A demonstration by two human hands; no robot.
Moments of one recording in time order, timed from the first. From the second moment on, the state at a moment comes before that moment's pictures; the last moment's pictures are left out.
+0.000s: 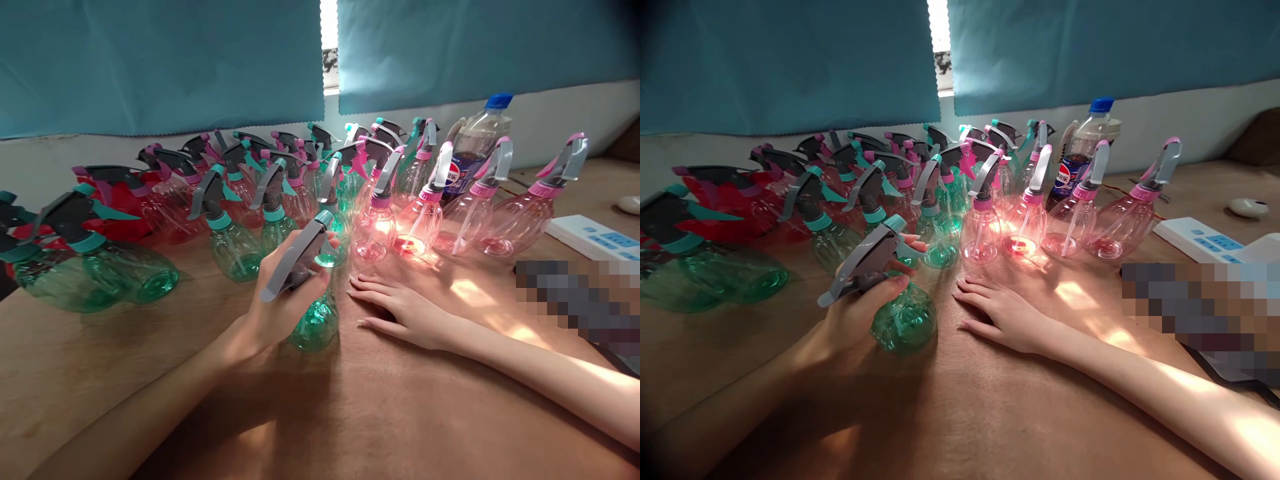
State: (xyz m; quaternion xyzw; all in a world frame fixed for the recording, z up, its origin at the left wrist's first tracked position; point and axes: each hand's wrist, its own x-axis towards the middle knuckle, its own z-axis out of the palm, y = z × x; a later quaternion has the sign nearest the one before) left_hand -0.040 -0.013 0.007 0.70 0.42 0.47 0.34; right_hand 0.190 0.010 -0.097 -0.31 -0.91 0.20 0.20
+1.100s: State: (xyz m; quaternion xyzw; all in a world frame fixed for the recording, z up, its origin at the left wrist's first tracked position) left_hand -0.046 -0.014 0.012 0.70 0.45 0.44 0.34; right_hand 0.190 0.009 -0.098 -0.32 -0.90 0.22 0.21
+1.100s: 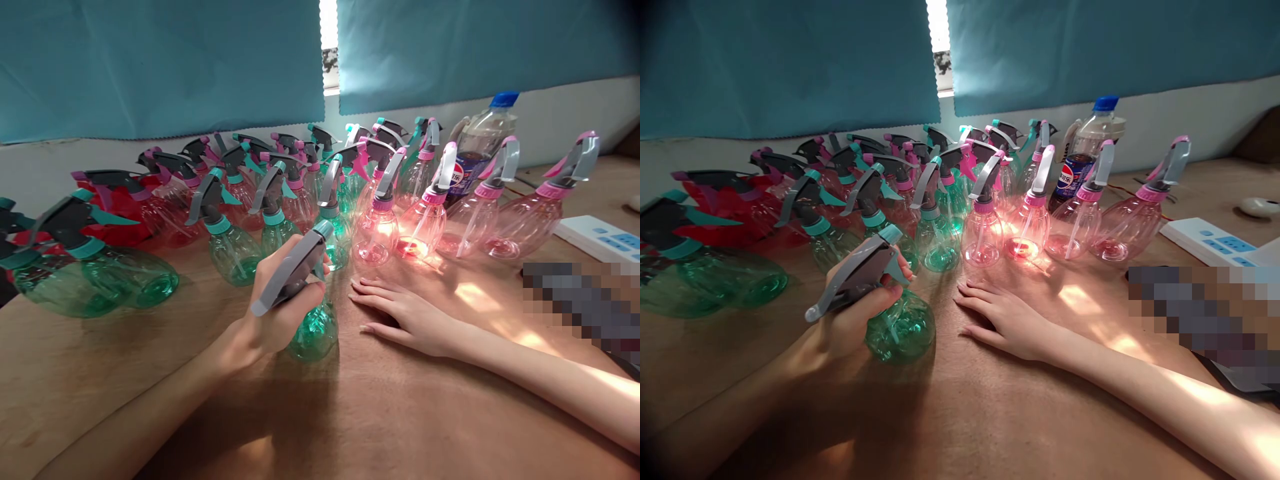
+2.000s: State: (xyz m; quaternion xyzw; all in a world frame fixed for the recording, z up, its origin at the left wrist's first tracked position) left_hand -0.041 -0.015 0.013 0.69 0.45 0.46 0.33; right_hand 0.190 0.009 -0.098 -0.32 -0.90 0.22 0.21
